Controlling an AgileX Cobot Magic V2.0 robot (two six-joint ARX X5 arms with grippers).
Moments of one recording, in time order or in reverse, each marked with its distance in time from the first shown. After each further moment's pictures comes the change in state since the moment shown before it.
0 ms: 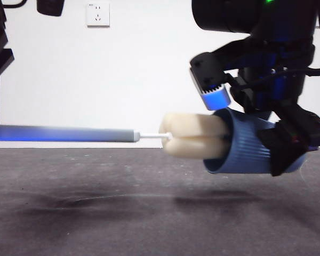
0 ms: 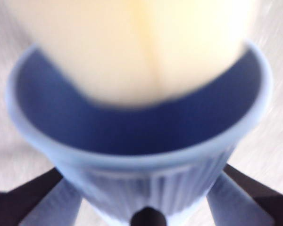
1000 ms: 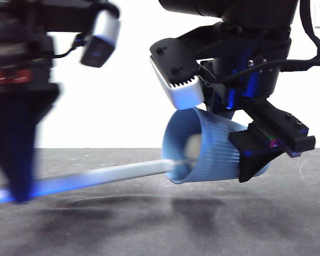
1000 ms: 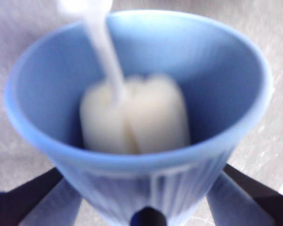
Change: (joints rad) left arm -0.092 0.198 -0.001 0.087 0.015 -0.124; right arm 0.167 0.012 0.000 0.026 -0.002 -0.035
